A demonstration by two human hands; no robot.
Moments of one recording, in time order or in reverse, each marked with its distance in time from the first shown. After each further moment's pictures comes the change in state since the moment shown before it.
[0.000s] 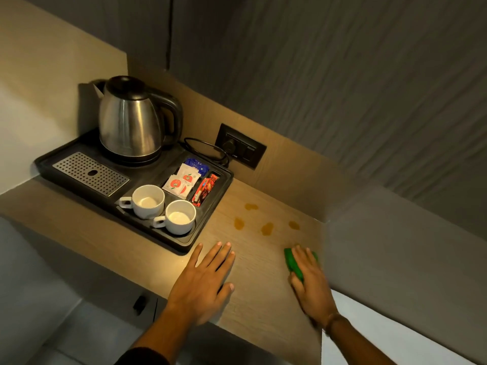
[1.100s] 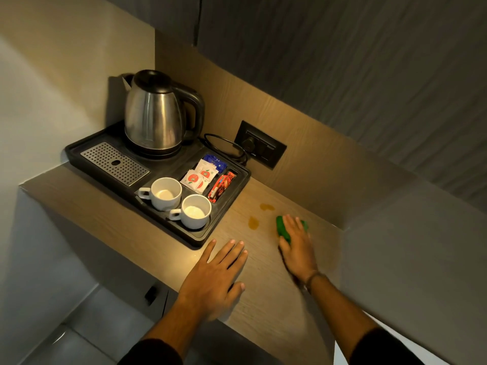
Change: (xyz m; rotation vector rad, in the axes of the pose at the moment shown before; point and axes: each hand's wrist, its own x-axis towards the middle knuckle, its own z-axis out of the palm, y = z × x) left_hand 0.000 0.002 0.000 -0.006 0.031 -0.018; right_hand 0.105 -0.056 0.013 0.049 0.026 -0.035
